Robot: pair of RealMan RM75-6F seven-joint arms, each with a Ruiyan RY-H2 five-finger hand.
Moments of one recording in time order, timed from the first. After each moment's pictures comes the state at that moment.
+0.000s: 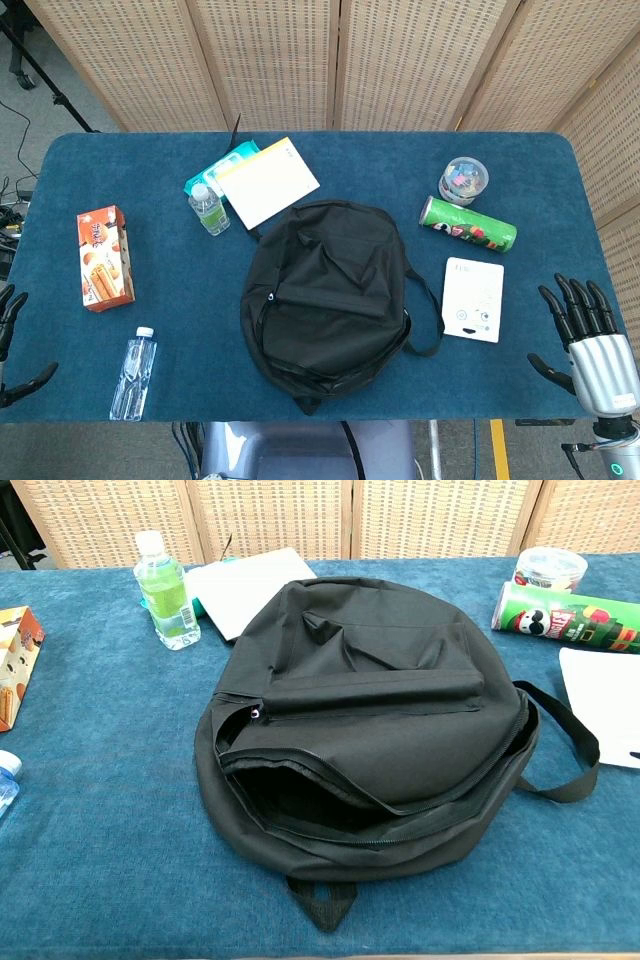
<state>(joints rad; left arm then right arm) 0.03 -1.12 0.00 -1.61 1.65 1.70 -0.05 0.07 -1.14 0.05 -1.55 -1.73 1.70 -0.03</state>
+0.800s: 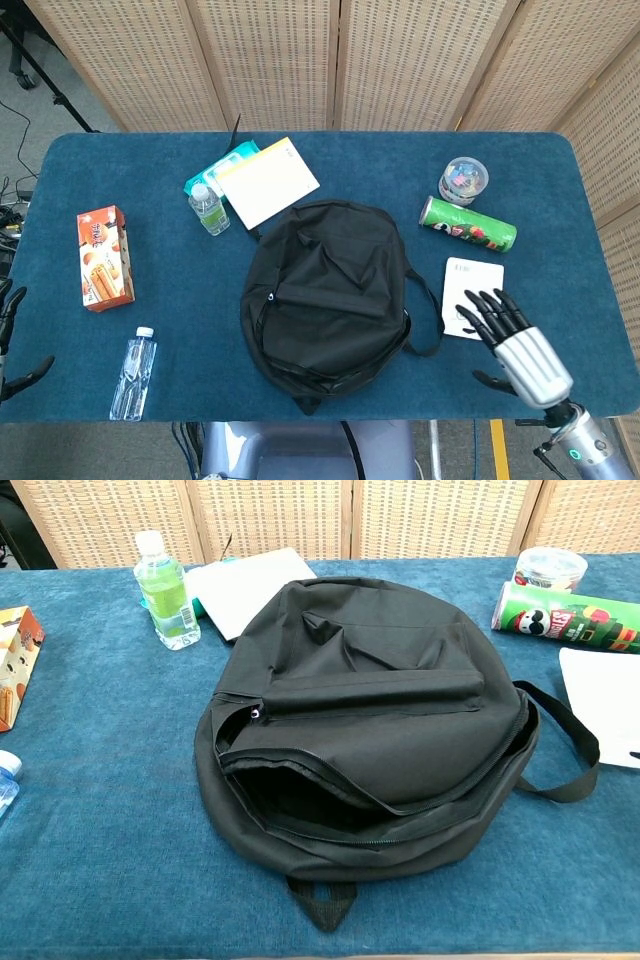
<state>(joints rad) 0.02 -1.14 -0.03 -1.60 1.62 1.69 0.01 0.24 -1.10 -0.02 -1.63 -1.89 1.45 0.06</state>
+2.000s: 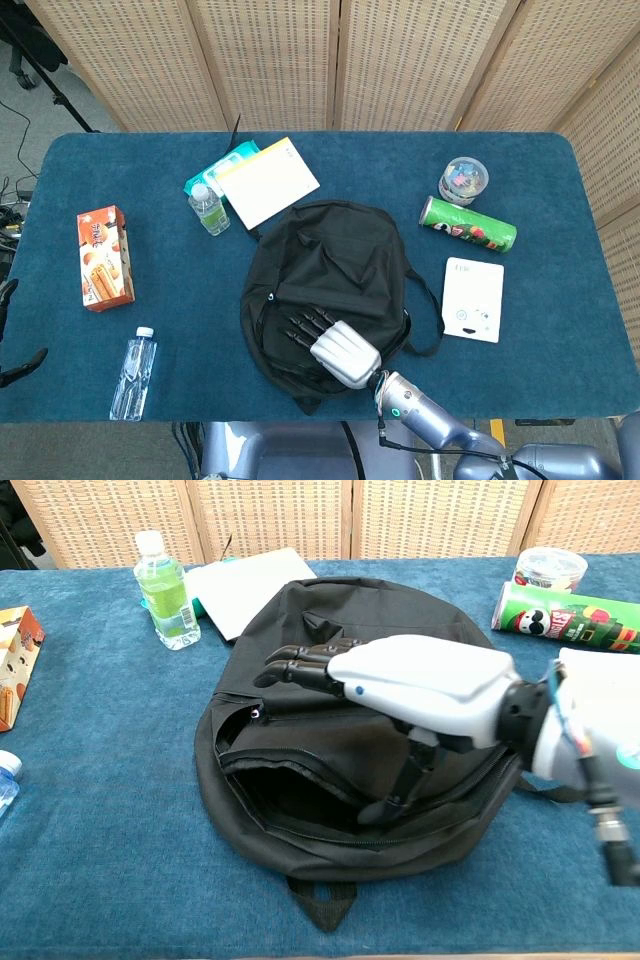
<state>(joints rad) 0.00 -1.15 -0.06 -1.58 1.52 1.62 -0.01 0.64 -1.57 0.14 -1.80 -1.45 0.88 -0.45</state>
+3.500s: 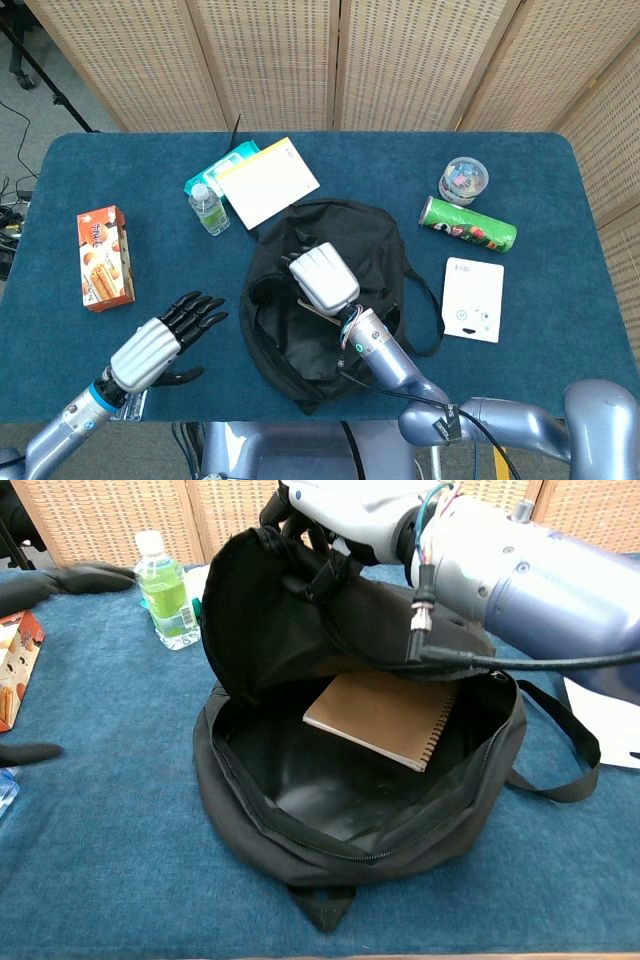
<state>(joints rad) -0.39 -1.32 0.04 -1.53 1.98 1.35 -0.22 0.85 -1.71 0.40 -1.61 -1.22 1.02 -0.62</state>
